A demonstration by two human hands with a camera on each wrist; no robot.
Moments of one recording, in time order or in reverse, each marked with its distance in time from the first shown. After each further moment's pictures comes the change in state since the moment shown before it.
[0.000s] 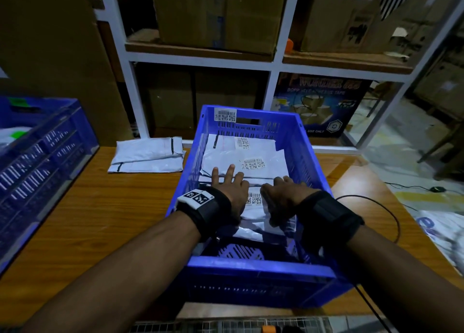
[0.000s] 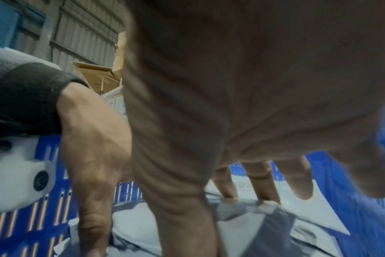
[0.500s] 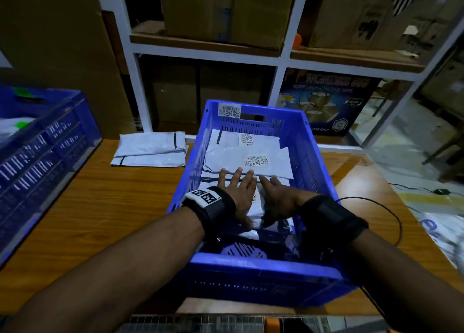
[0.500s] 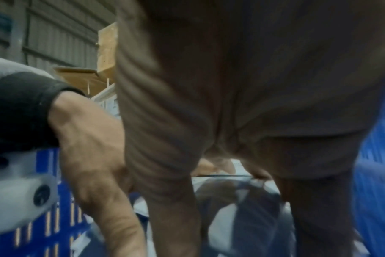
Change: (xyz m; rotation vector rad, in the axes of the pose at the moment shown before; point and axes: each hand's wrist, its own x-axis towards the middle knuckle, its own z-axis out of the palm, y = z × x) left_hand 0.012 0.006 0.020 0.016 0.018 0.047; right_hand 0.012 -0.009 0.009 0.232 -0.037 -0.050
